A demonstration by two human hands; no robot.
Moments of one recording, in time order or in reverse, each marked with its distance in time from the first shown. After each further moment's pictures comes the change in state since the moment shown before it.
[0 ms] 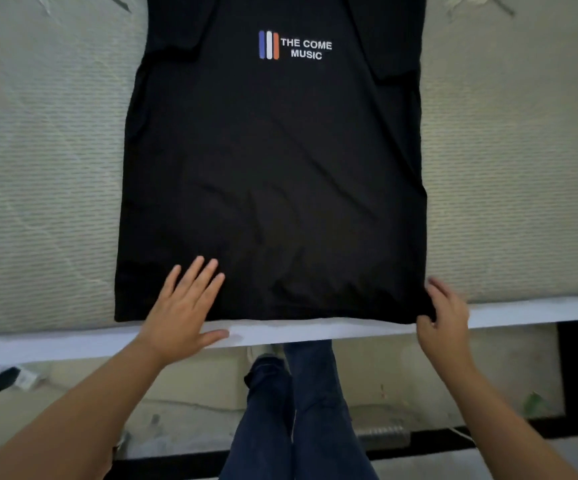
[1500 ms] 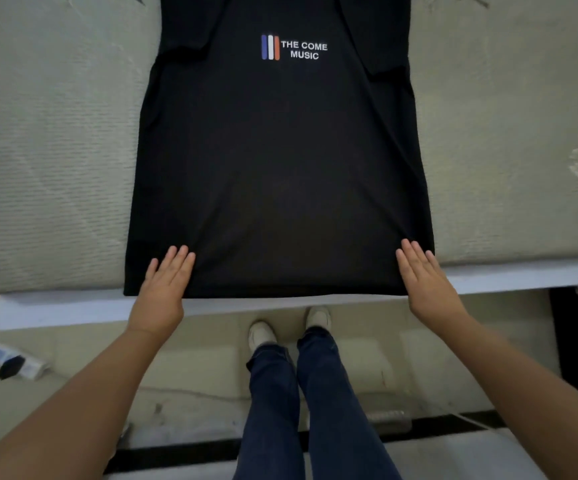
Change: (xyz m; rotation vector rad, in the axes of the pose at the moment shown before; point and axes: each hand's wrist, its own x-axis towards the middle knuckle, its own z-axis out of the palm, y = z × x) left_hand -0.047 0.004 0.025 -0.395 0.137 -0.329; right_hand -0.008 0.040 0.004 -0.744 -0.230 -0.488
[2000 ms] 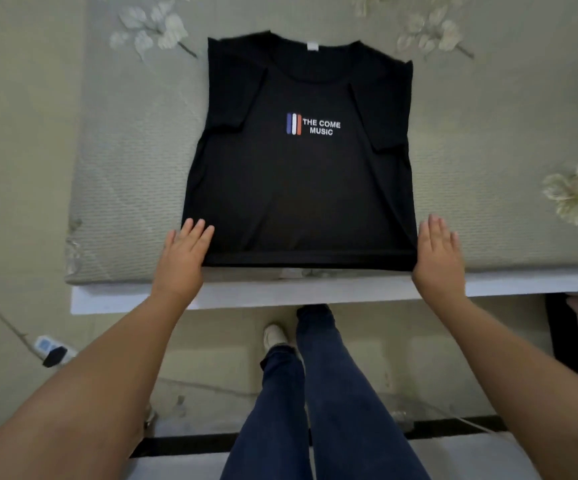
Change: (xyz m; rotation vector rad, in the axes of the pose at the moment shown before) left_hand 0.001 0.007 -0.094 0.103 -0.007 -0.026; right_hand -0.003 -0.024 -0.090 0.163 0.152 0.281
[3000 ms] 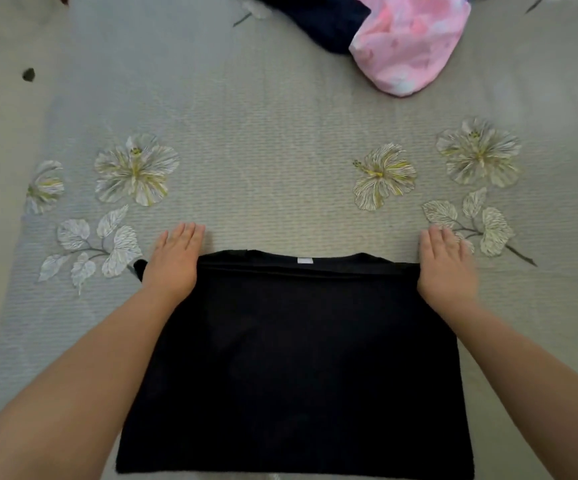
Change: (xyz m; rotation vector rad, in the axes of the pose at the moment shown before) left_hand 0.467 -0.006 -0.104 0.238 -0.124 -0.113; right_hand 0.466 -0.007 -0.069 -0.088 -0.083 0.045
